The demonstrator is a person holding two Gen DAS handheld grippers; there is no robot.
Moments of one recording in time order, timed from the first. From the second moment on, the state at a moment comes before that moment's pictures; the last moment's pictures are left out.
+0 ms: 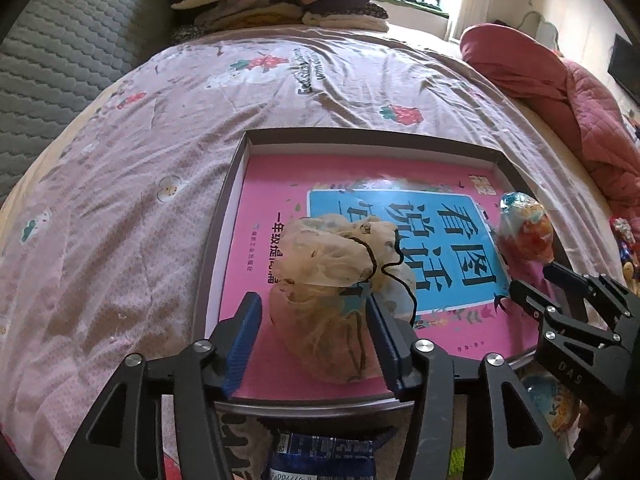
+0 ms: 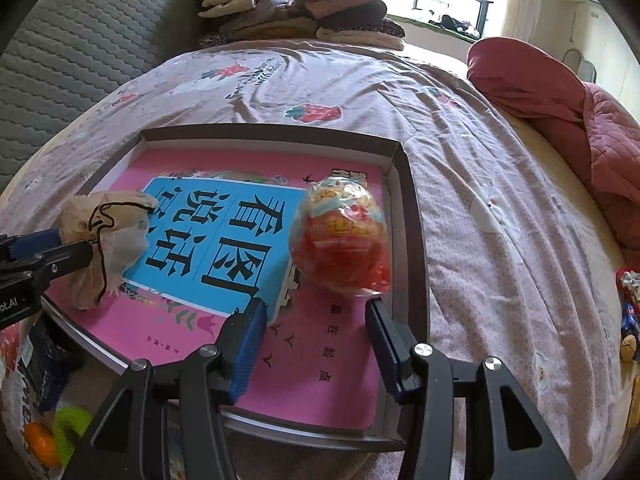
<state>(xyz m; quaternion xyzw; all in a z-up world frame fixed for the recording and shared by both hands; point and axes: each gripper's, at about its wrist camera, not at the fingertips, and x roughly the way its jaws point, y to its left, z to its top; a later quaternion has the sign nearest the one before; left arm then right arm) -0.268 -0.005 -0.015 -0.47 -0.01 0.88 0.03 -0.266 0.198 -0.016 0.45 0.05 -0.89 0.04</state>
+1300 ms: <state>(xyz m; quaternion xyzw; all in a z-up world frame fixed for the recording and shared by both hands) -0.174 -0.021 0.054 -0.35 0.01 0.94 0.01 -0.198 0.200 0.060 0.33 0.02 -0.94 0.06</state>
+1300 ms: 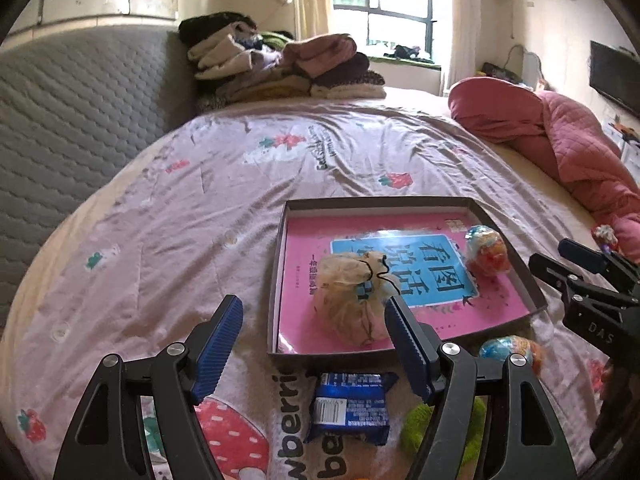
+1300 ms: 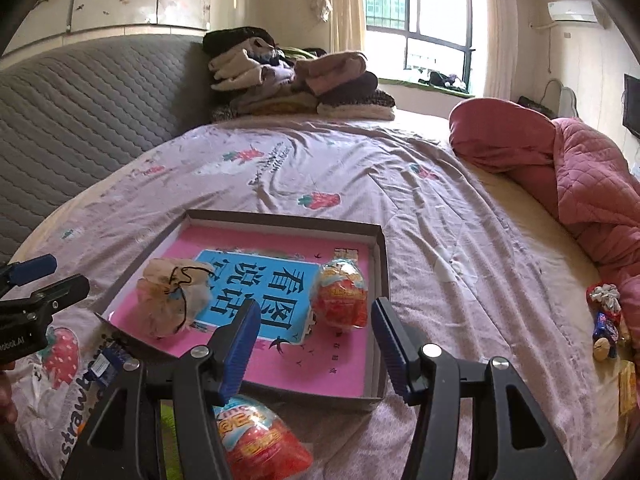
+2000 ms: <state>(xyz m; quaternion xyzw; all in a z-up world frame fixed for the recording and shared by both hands) -0.117 -0.025 0.042 -0.34 -0.03 0.94 0.05 -0.126 0.191 0.064 0.28 0.01 -0.96 0.09</state>
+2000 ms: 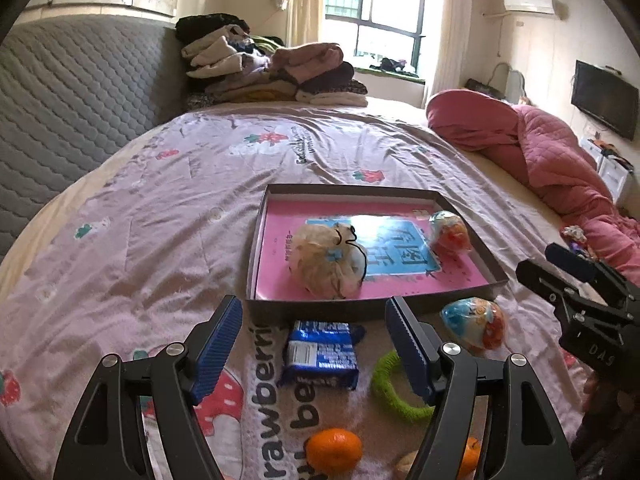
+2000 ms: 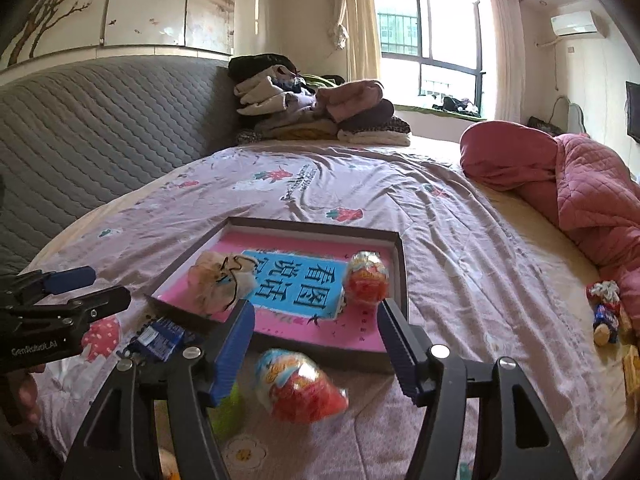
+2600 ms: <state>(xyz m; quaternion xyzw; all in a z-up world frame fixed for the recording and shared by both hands) -0.088 -0.031 0.025 -0.35 -0.02 0.93 0.07 -0.091 0.187 0.055 0.27 0.02 -0.96 0.11</state>
